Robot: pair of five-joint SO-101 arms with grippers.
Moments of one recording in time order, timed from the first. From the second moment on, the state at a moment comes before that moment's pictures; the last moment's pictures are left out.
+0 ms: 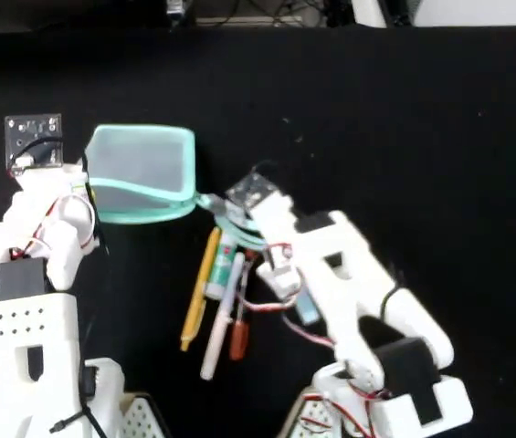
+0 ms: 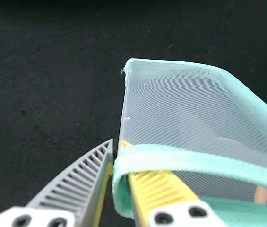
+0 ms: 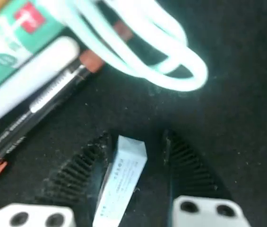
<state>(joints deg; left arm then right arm) -14.5 -55.0 50.3 51.1 -5.8 -16.9 -10.9 52.0 53.8 20.9</state>
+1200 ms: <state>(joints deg) -14.5 -55.0 51.0 51.1 -5.4 -22.8 -68.2 51.0 62.7 18.7</state>
